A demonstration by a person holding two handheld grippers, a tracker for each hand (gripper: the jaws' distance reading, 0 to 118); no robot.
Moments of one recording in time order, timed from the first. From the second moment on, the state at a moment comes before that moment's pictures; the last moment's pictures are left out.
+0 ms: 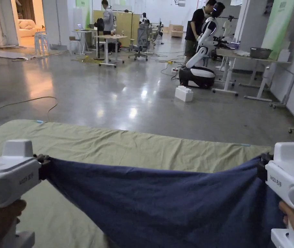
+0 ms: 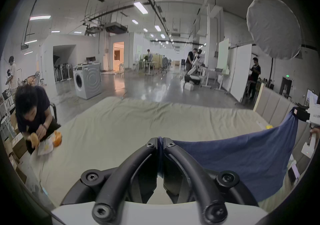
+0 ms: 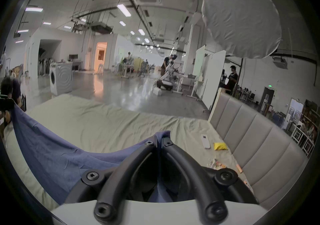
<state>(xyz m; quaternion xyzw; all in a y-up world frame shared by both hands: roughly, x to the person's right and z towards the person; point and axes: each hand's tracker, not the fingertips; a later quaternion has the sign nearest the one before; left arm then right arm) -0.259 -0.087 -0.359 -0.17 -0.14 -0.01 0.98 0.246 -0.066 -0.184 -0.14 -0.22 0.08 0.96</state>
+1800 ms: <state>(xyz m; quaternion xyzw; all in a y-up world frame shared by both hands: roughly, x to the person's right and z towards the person) -0.172 0.018 -0.512 -0.12 -0.13 -0.03 0.98 0.289 0.046 -0.247 -0.05 -0.30 0.14 0.94</state>
